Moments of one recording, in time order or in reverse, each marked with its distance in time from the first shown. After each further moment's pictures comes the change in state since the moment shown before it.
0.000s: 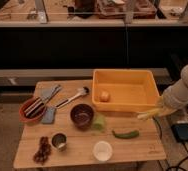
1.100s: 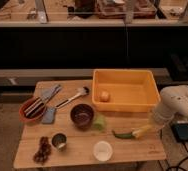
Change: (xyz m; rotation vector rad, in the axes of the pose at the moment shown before) arm 0.018 0.038 0.125 -0.148 0.076 0.027
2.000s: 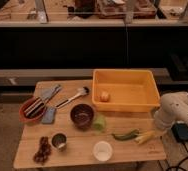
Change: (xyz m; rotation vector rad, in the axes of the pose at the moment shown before) arm 0.019 0.019 0.037 -0.047 0.015 0.016
